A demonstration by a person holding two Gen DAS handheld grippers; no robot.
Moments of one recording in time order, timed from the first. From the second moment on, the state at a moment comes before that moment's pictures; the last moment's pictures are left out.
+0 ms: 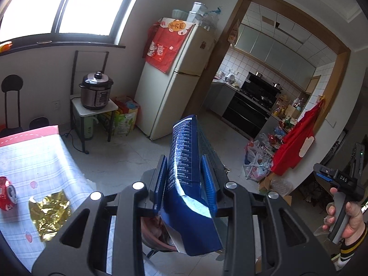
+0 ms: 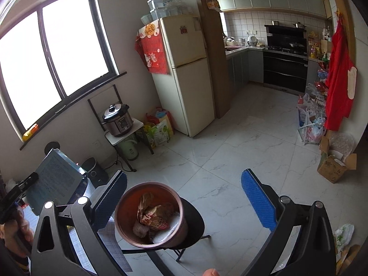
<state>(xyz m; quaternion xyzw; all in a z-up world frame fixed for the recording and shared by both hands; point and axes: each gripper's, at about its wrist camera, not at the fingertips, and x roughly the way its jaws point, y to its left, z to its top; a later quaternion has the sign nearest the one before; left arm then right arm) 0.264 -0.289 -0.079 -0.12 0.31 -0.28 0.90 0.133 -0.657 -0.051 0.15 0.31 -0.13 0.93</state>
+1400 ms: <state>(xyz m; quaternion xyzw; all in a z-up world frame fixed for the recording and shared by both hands) 0.137 0.005 -0.052 -0.10 0.29 0.02 0.95 0.197 -0.512 -0.058 0.11 0.33 -0.03 0.94</state>
